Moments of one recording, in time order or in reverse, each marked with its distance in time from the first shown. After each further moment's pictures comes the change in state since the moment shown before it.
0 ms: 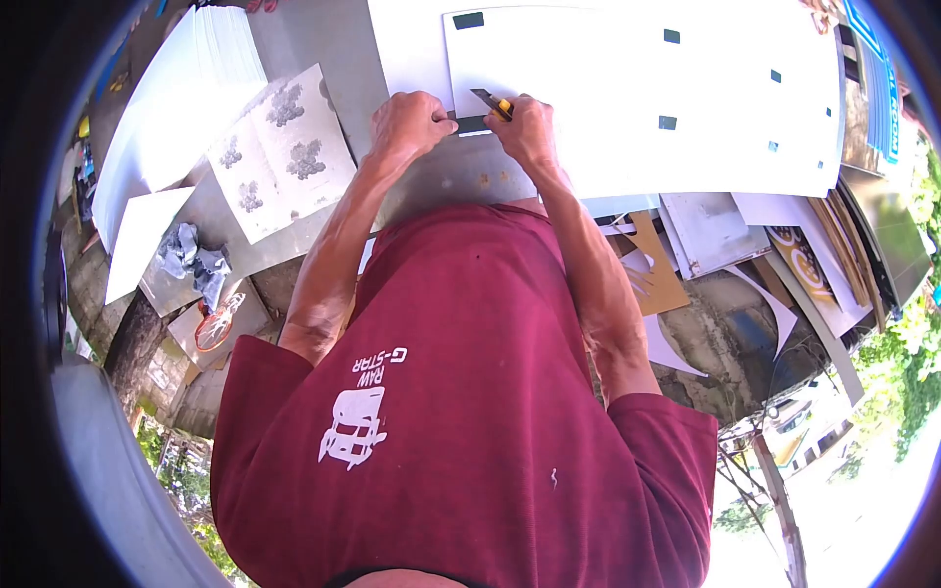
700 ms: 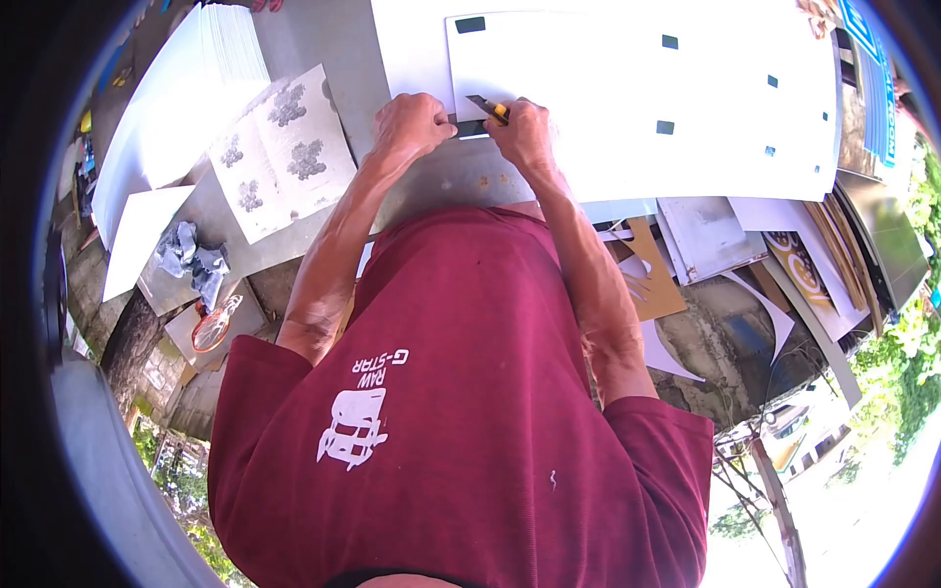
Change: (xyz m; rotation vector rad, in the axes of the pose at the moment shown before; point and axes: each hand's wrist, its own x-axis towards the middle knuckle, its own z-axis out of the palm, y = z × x) left_hand 0.004 -0.002 0.002 0.027 -0.012 0.008; right_hand 0.000 0.001 0.003 -0.114 -0.004 -0.028
